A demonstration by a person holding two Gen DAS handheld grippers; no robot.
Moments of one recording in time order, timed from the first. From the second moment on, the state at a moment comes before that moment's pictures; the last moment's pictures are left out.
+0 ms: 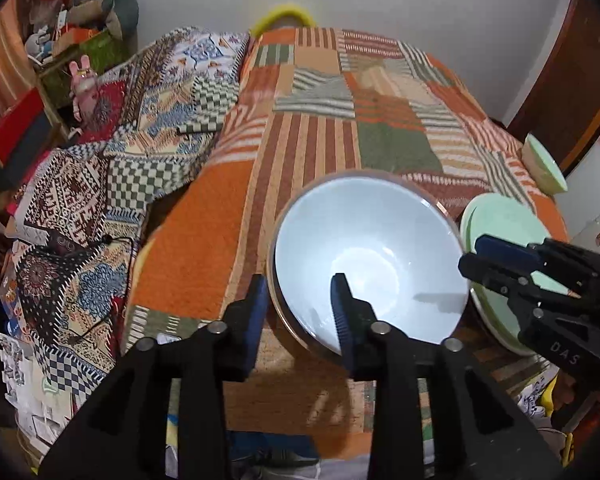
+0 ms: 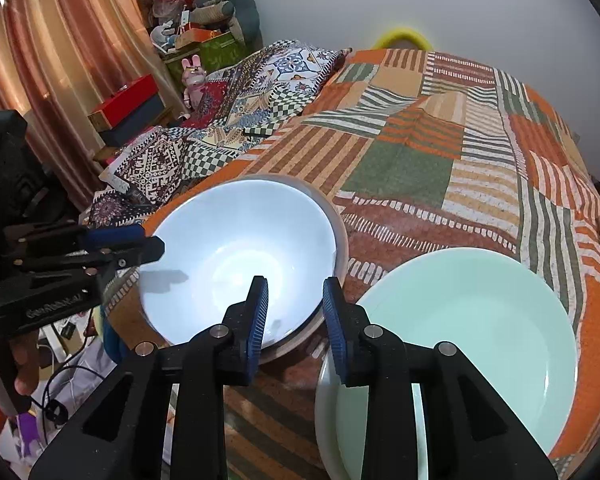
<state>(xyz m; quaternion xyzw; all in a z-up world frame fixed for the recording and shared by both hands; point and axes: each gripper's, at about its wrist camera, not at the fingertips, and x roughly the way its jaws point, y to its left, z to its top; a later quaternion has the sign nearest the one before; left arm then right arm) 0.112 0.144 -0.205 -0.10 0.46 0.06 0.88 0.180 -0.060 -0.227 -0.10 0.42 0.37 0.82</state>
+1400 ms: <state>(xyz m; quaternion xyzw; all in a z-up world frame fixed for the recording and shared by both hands) 0.309 -0.156 -0.066 -0.03 0.37 -0.19 0.91 0.274 -0.390 -0.114 0.07 0.27 0.10 0.95</state>
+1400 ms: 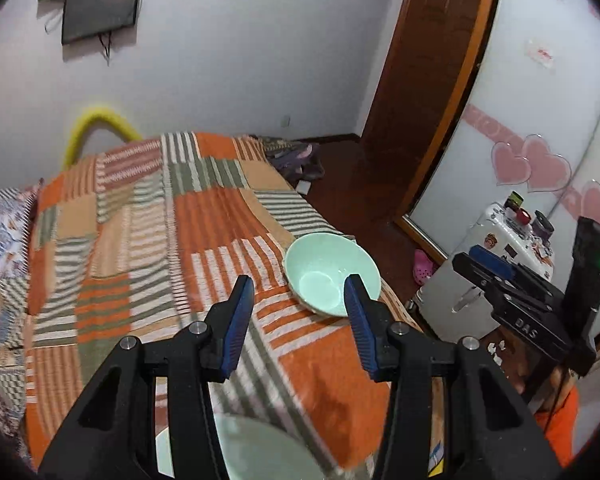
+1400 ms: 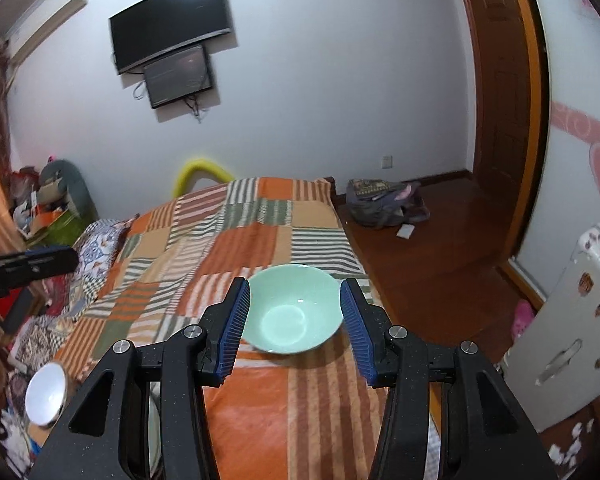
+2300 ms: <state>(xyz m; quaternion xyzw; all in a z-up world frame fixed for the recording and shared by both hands) 0.439 -0.207 -0.221 -0.02 0.47 -0.22 0.85 0.368 -0.396 -0.226 0.10 0.40 0.10 0.90</state>
